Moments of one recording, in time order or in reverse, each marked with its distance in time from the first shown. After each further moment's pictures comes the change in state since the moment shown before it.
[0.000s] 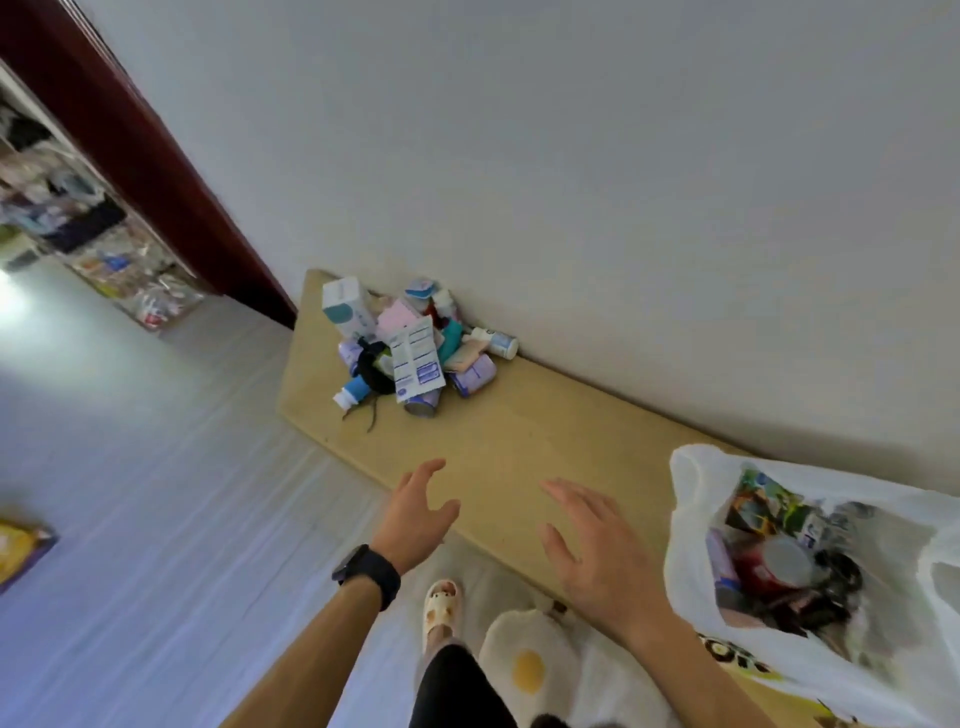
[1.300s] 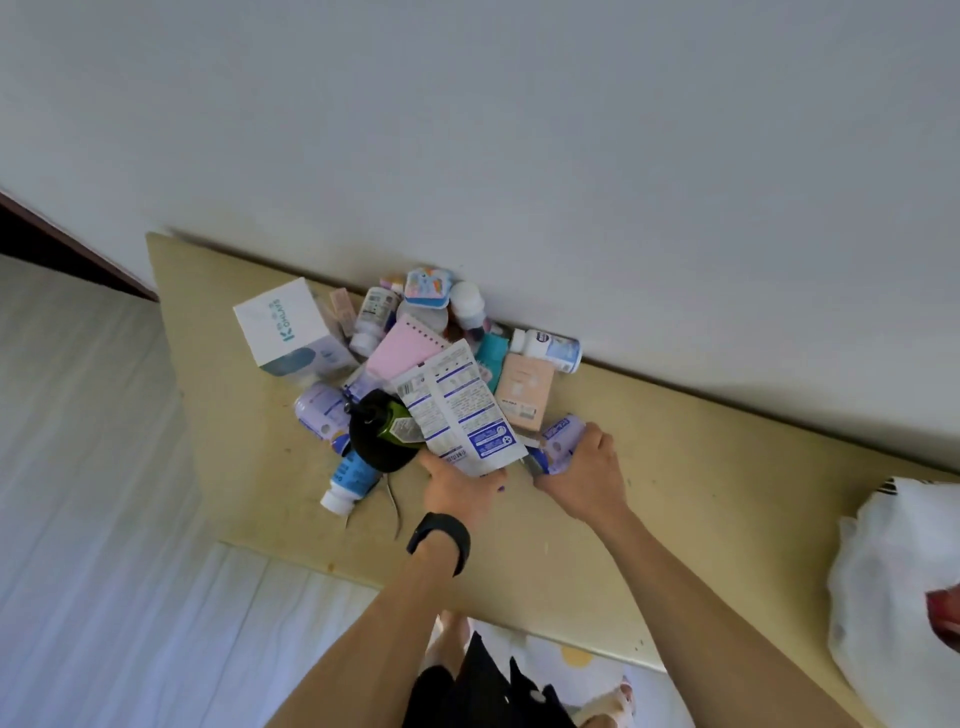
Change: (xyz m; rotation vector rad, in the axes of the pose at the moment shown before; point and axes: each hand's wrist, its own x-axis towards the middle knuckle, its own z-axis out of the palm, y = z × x) left_hand 0.343 -0.095 -0.025 -0.479 -0.270 -0.429; right_hand 0.333 0.028 0.219 -0.006 -0.064 0.963
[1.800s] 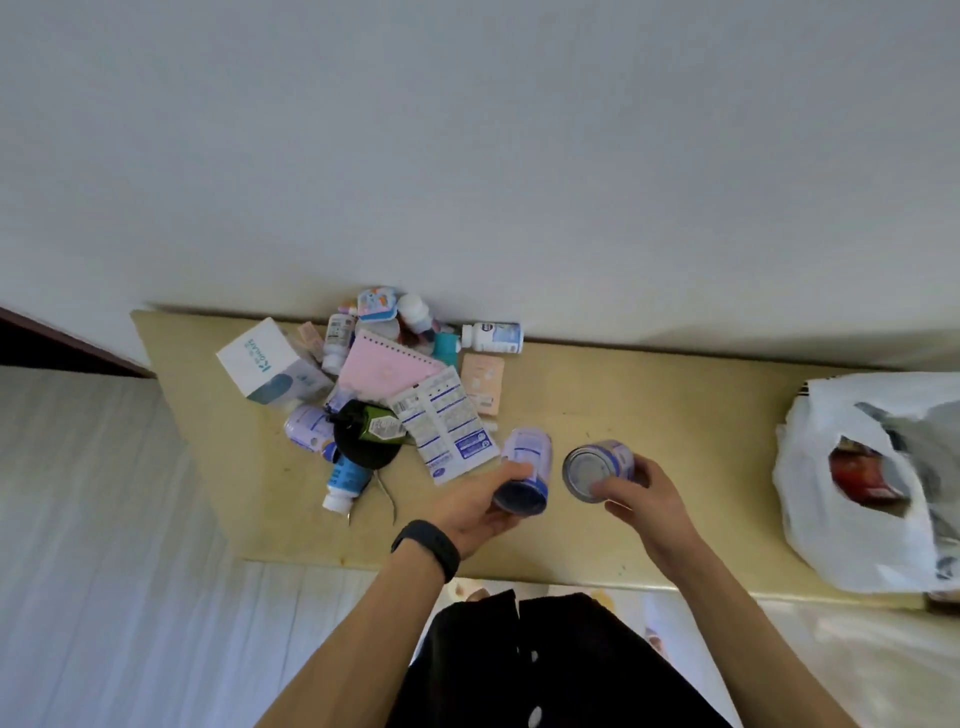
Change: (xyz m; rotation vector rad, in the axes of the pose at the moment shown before) left_hand -0.108 0.025 0.000 -0.124 -0.536 -0.241; right_hand -0.139 0.075 -0.084 1.019 -0.041 0.194
